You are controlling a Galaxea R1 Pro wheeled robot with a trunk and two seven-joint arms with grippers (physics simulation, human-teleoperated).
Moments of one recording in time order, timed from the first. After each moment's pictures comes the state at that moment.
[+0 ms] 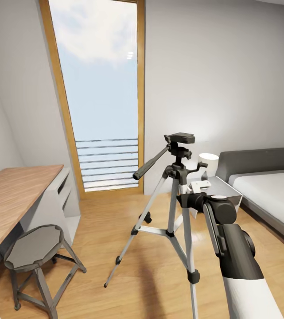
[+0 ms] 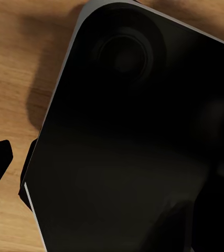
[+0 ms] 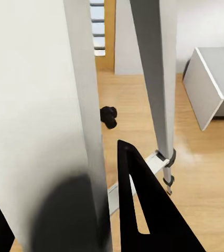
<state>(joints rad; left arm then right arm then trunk) 0.01 0.00 0.14 -0.03 0.29 -0.01 0.01 -0.62 0.08 0.01 -1.57 0.19 1.04 0.22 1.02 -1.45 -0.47</state>
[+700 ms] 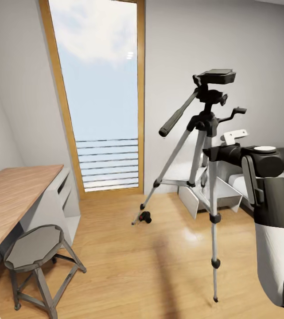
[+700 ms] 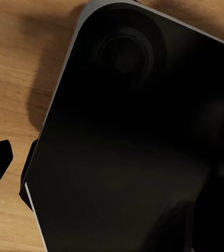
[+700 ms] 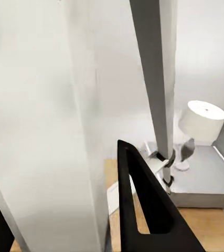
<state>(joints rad) 0.01 0.00 0.14 -0.03 0.29 -0.01 0.01 -0.97 -0.19 0.00 -1.57 0.15 1.04 0.36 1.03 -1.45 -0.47</state>
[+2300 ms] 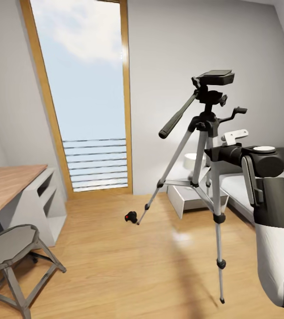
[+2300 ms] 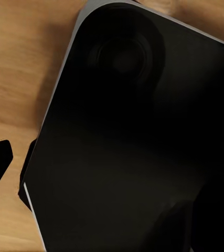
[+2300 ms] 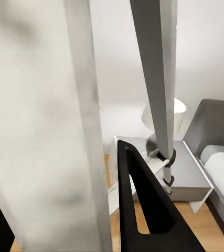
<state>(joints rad) 0.01 0.00 0.14 -0.03 0.29 -0.01 0.01 -0.97 -0.19 0.00 -1.57 0.19 1.04 0.36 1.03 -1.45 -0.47</state>
